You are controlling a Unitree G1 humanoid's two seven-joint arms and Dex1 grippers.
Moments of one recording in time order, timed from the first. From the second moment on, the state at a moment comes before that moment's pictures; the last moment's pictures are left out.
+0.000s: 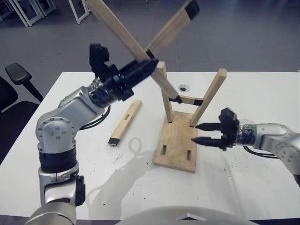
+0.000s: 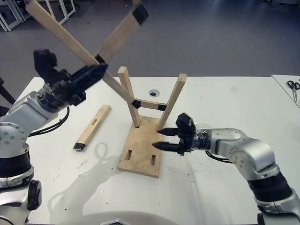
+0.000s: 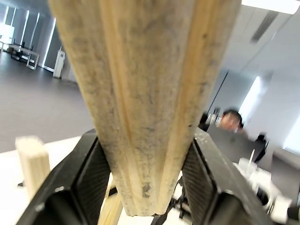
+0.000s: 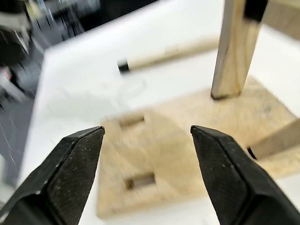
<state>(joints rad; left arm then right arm) -0.40 0.57 0.15 -0.36 -1.26 0.78 -0.47 -0.22 -0.92 0.25 -0.36 0.67 0.65 0.90</state>
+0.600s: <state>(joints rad) -0.15 0.57 0.02 -0.37 -0.83 0.53 -0.84 -0.29 -0.90 0.40 -0.40 0.12 0.29 1.08</state>
